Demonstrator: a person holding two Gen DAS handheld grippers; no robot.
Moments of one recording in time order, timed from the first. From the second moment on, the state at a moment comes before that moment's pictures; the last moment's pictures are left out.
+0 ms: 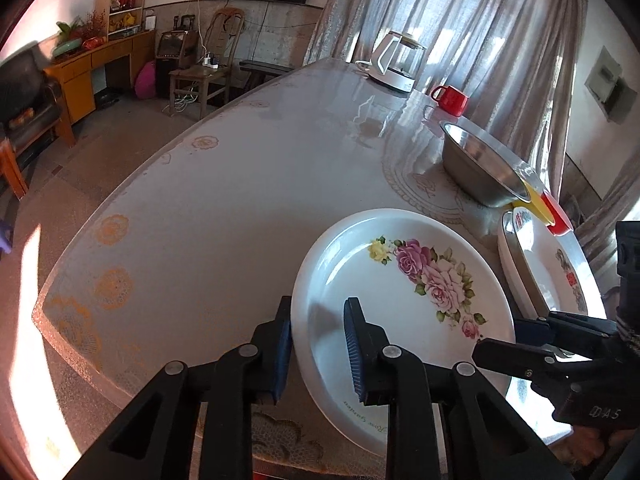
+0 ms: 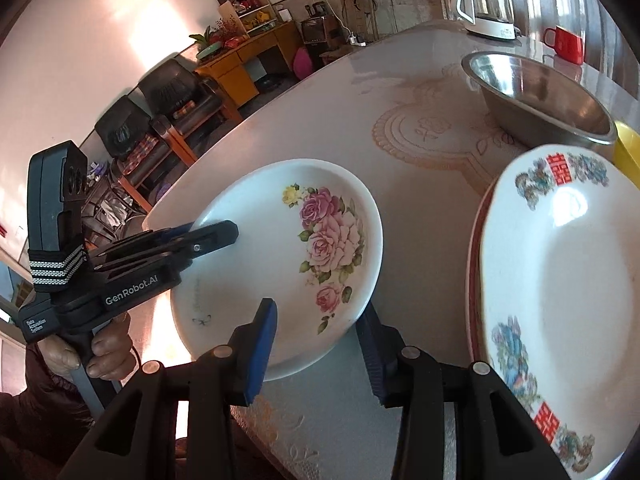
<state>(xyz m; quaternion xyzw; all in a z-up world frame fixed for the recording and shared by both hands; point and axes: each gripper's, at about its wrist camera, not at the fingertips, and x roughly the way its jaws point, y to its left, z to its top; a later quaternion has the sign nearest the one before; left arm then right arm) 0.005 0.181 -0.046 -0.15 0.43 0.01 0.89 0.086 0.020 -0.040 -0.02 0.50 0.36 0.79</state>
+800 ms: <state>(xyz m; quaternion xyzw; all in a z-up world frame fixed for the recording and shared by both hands) -0.009 0.183 -0.047 -0.16 0.40 0.04 0.90 0.101 0.045 -0.046 -0.05 0.47 0.34 0.81</state>
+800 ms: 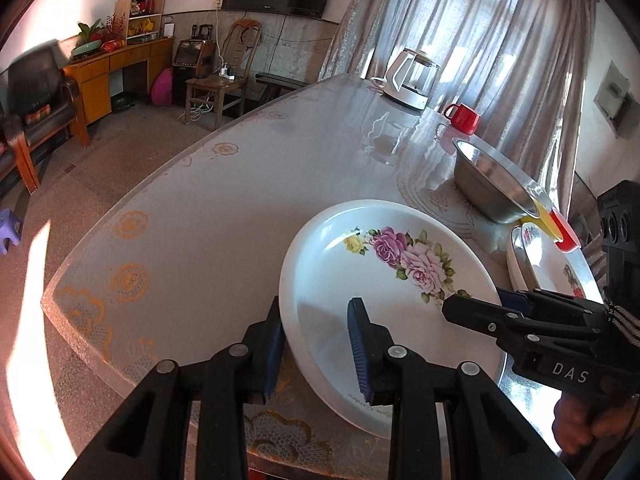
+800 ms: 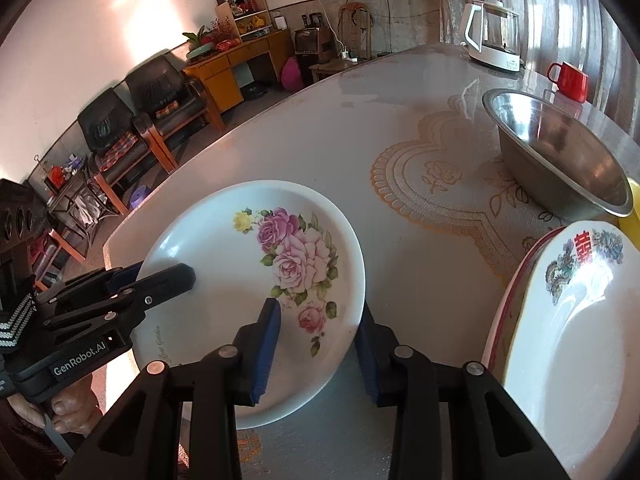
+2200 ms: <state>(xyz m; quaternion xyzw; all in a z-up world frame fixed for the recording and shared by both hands) 0.037 0.031 0.016 -0.09 0.37 -0.16 0.91 0.074 -0.141 0.005 0.13 0.41 0.20 0.88</state>
